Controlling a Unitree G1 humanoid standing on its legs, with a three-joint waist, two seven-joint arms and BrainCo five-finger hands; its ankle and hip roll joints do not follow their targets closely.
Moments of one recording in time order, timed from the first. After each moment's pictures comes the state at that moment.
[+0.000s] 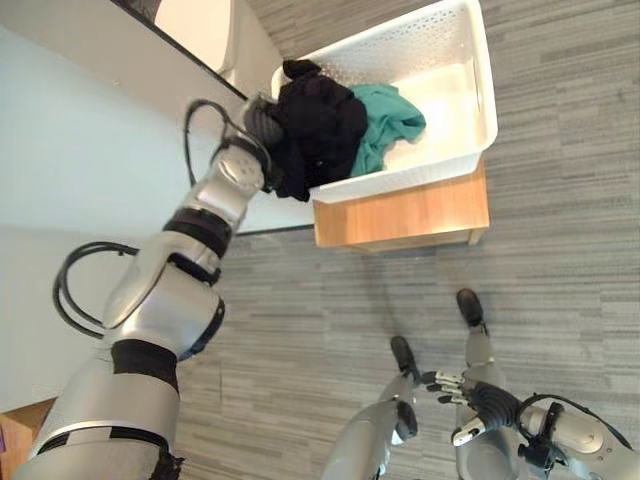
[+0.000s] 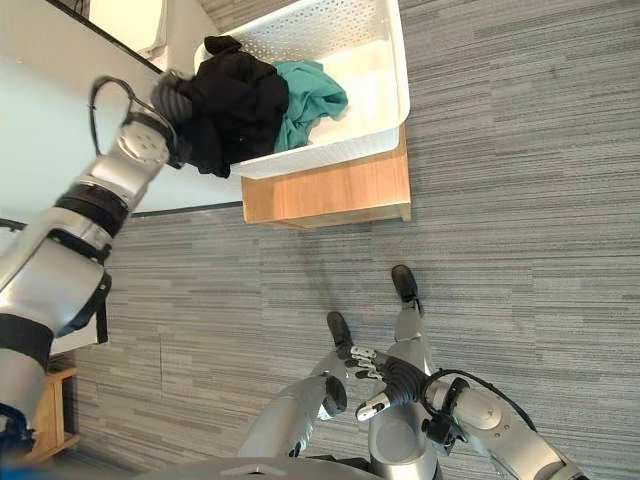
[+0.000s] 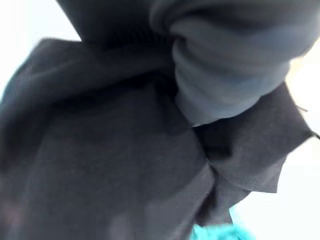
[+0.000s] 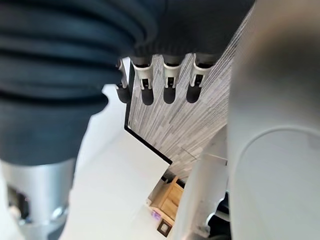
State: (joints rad) left arm -1.29 0.49 -0.70 1.09 -0.21 -0.02 0.19; right arm 0.27 -0.91 0.47 -0.20 0.40 -0.01 0.40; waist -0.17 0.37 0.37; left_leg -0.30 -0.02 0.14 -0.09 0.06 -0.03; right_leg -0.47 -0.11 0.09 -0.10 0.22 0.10
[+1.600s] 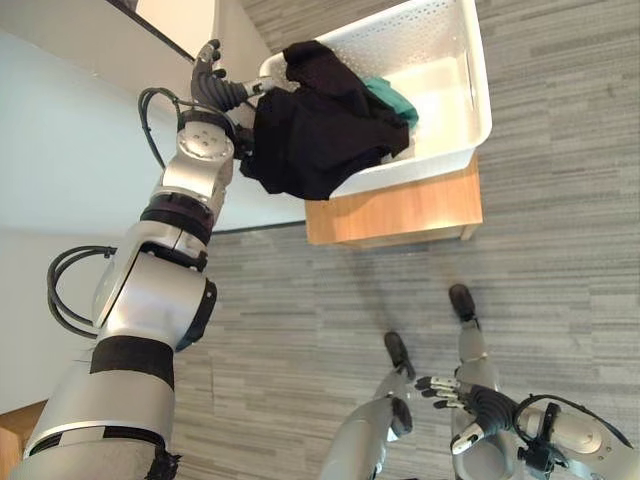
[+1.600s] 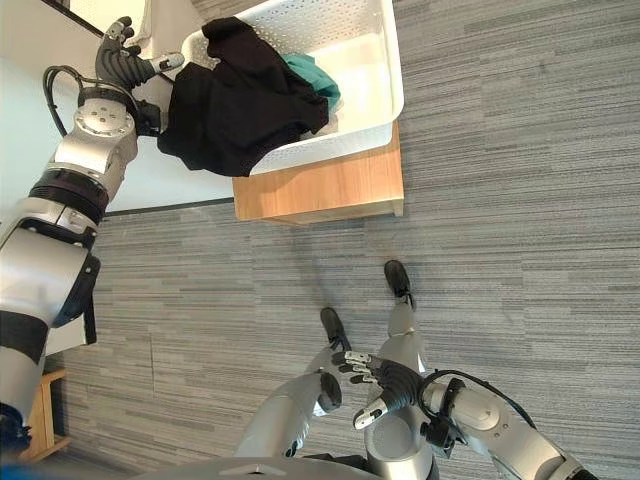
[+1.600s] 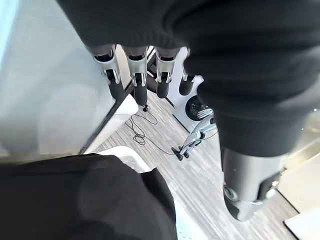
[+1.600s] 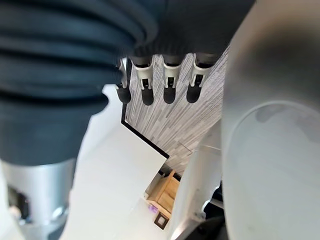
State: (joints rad) left arm -1.34 0.57 -0.46 1.13 -0.47 -0.05 0.26; right arm 0.25 -0.96 0.52 -0.22 0.43 -0.03 0.39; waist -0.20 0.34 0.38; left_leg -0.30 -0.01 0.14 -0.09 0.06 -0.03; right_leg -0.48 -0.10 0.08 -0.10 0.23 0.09
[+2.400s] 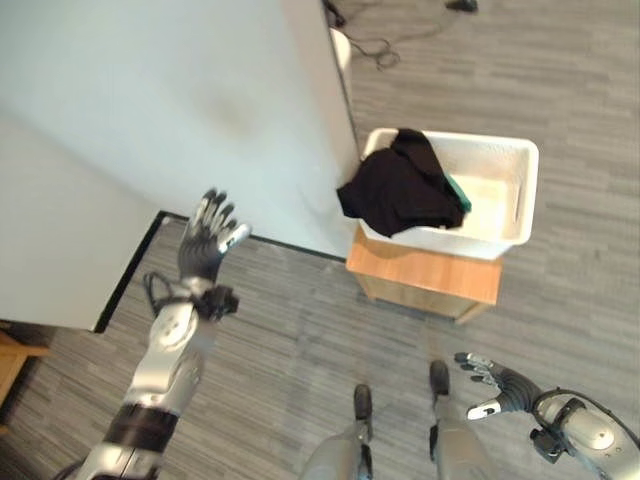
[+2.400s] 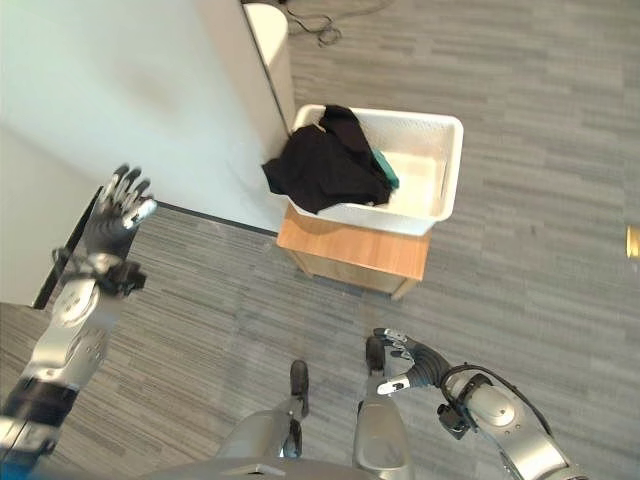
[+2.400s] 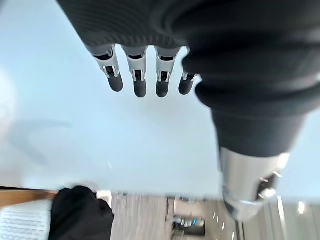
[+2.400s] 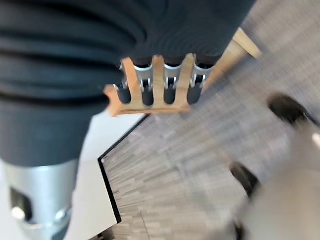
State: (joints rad) left arm 0.07 0.67 -0.03 -0.02 -0.78 -0.22 0.03; right arm 0.23 -0.86 0.21 -0.11 0.24 -0.07 0.31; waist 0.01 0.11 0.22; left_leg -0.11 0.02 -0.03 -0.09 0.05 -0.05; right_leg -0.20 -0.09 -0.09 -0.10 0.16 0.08
